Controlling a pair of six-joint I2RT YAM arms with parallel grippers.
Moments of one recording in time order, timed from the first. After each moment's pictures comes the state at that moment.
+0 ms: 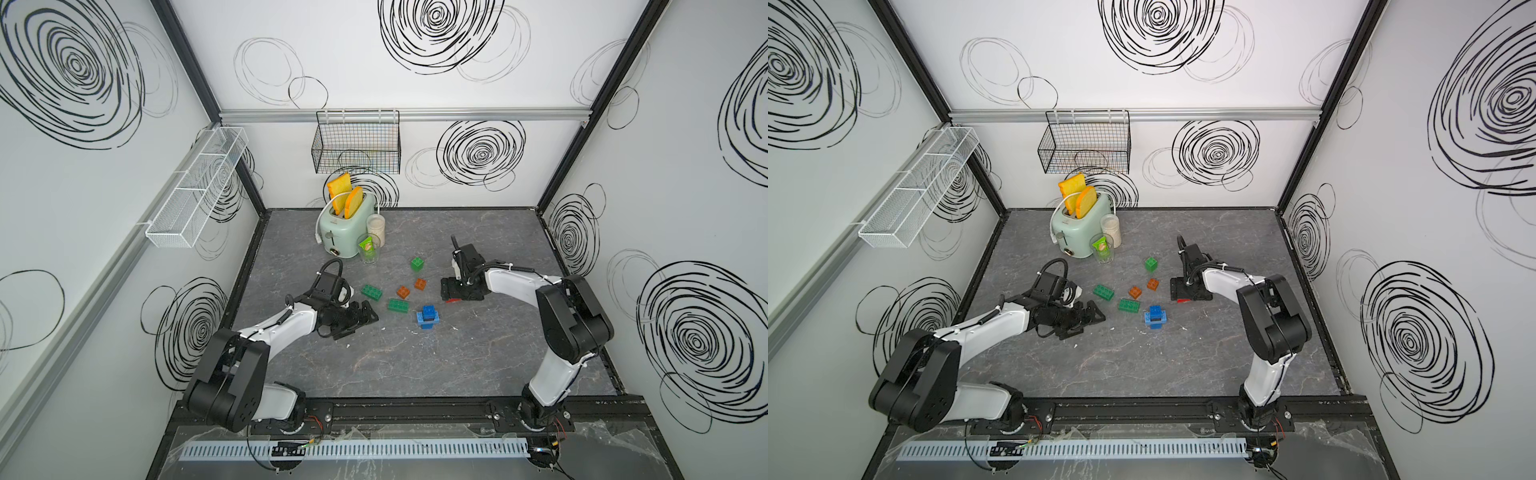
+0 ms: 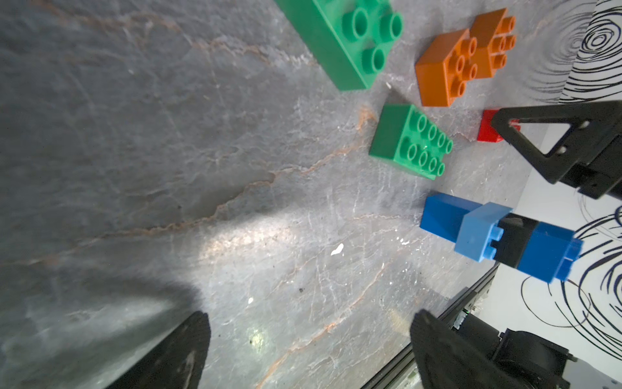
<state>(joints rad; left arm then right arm) -0.30 1.39 0.64 -0.39 0.53 -0.64 0.43 1.78 1.04 -0.47 -0.01 0.37</state>
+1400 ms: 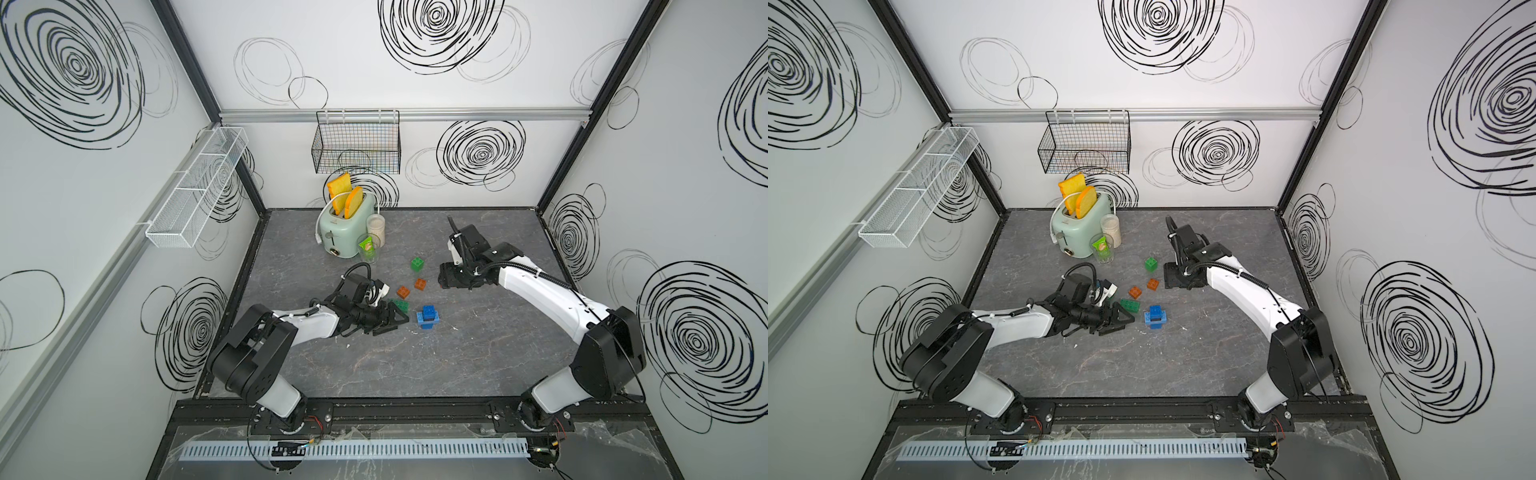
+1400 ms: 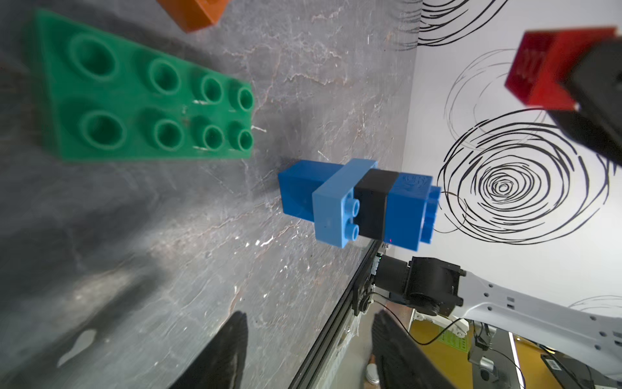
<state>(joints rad) -0.52 1.58 0.62 0.16 0.79 -0.88 0.59 1.53 1.28 -0.88 -0.01 0.45</state>
